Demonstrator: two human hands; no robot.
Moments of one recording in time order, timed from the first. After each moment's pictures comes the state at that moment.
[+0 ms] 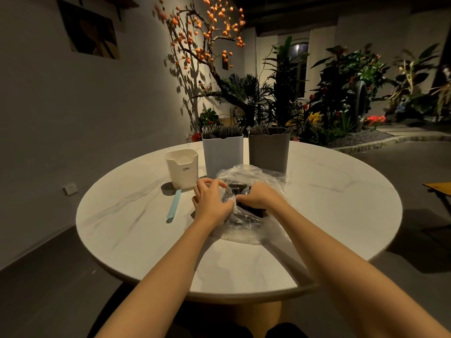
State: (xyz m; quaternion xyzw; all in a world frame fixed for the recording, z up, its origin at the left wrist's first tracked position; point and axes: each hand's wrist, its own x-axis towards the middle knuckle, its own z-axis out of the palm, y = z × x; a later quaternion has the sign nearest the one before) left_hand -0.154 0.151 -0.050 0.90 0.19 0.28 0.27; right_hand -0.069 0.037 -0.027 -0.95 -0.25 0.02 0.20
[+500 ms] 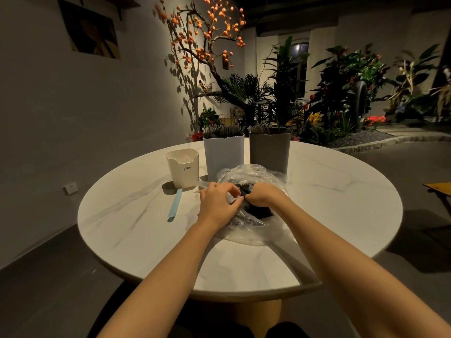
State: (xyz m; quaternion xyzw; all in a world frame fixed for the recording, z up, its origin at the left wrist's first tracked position) left_hand -0.153 0.148 -0.056 0.91 0.07 0.34 0.22; right_hand -0.068 0.034 -0.019 -0.96 -0.26 0.03 0.11
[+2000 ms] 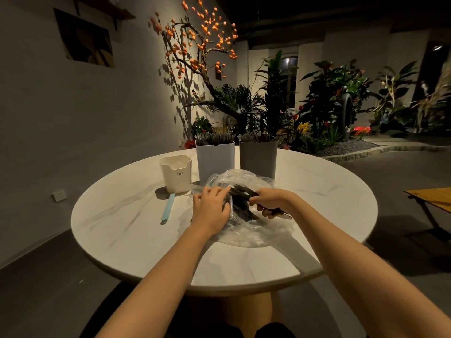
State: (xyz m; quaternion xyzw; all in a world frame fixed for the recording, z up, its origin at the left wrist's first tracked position) left_hand -0.163 0.137 -0.053 0.96 0.10 0.26 0.09; right_hand -0.075 -0.018 -0.003 -0.88 -0.22 0.24 0.35
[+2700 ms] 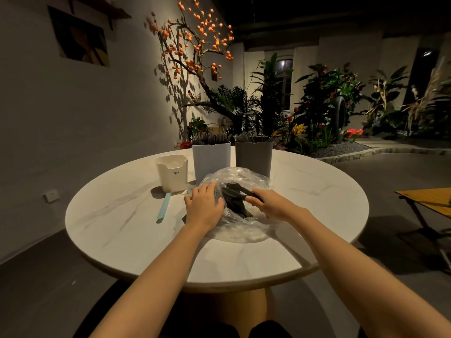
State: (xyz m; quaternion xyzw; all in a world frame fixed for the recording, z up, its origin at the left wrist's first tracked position) left_hand -0.160 0.138 -0.052 0.94 0.16 0.28 0.13; right_hand -0.082 -0.041 -0.024 -0.88 -0.40 0.01 0.25
